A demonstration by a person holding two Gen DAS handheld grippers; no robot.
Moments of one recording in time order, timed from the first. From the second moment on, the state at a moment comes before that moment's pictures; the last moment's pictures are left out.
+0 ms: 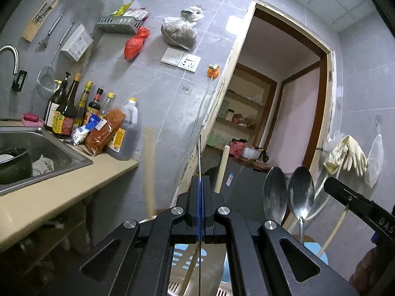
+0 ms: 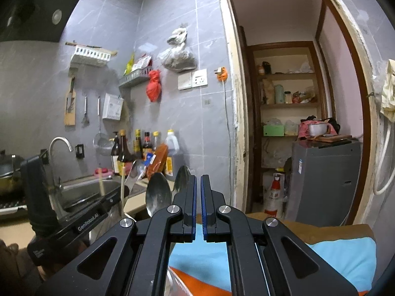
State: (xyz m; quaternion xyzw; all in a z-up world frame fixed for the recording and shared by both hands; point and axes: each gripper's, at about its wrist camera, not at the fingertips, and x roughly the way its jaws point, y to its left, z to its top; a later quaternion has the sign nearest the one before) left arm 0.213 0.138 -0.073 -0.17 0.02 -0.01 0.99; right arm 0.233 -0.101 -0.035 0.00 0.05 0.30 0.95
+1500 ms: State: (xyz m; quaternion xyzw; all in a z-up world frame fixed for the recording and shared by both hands) left arm 0.210 0.112 -0.023 -0.14 0.09 0.01 0.99; right arm 0.216 -0.169 -0.008 0.08 0.09 0.23 0.97
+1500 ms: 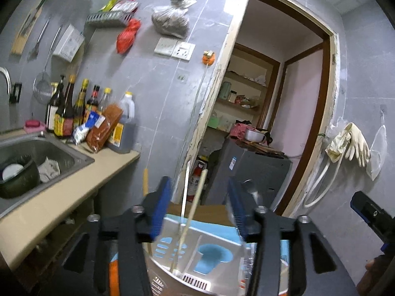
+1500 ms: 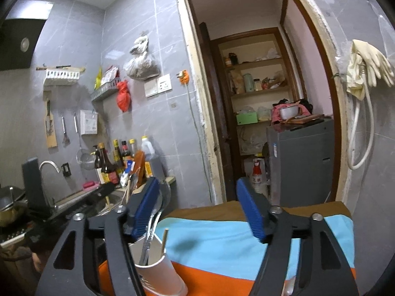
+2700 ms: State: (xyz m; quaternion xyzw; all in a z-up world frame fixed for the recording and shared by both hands) left arm 0.182 -0.097 -0.068 -0.03 0.20 -0.06 0.98; right arm 0.214 -0.342 -0.056 0.07 0.17 0.17 0.97
